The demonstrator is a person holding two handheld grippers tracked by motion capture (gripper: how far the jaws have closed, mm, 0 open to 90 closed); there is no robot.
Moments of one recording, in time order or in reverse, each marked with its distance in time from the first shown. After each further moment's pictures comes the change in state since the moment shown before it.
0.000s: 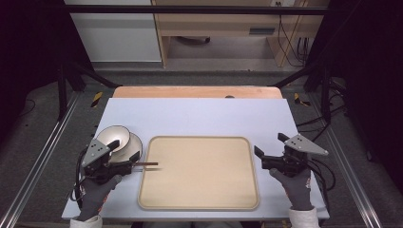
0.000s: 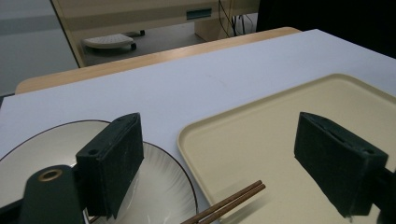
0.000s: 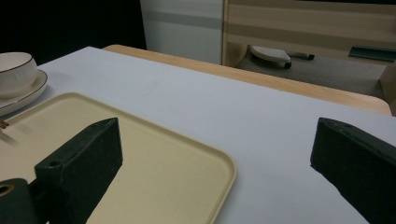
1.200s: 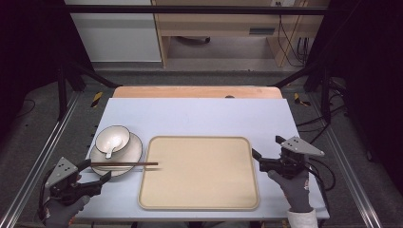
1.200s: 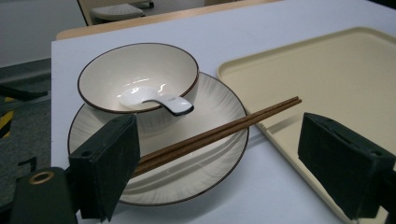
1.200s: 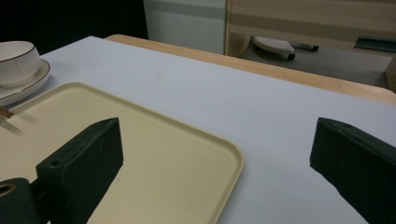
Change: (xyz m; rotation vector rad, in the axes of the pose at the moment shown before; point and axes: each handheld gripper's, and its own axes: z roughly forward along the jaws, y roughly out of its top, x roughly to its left) left arm 0.045 -0.049 -0.056 0.117 0.040 0.006; right arm 0.007 -0.003 0.002 0.038 0.007 -0.005
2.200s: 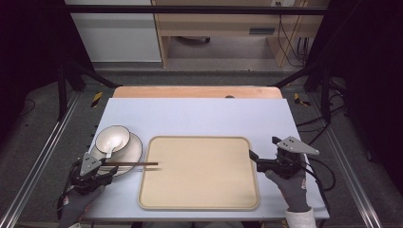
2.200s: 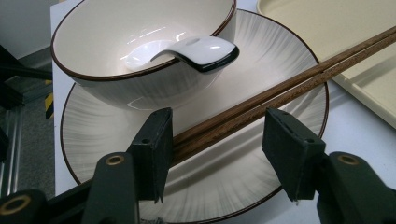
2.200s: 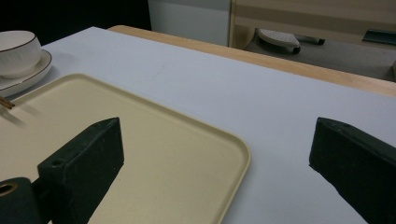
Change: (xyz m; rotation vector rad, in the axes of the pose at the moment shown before) left arm 0.007 -0.018 0.059 0.165 0.102 0.133; right arm 0.004 -0.002 0.007 0.031 0.012 -0.007
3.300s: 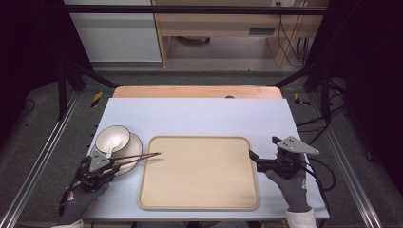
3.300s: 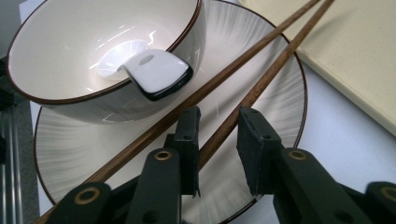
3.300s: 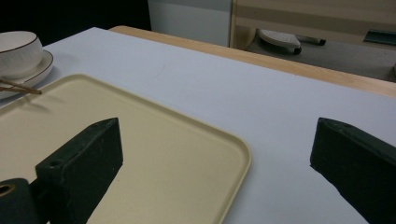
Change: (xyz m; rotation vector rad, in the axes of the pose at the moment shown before) left arm -0.010 0.015 0.007 0.090 -0.039 0.073; right arm 0.000 0.000 0.000 -0.002 0.006 -0.001
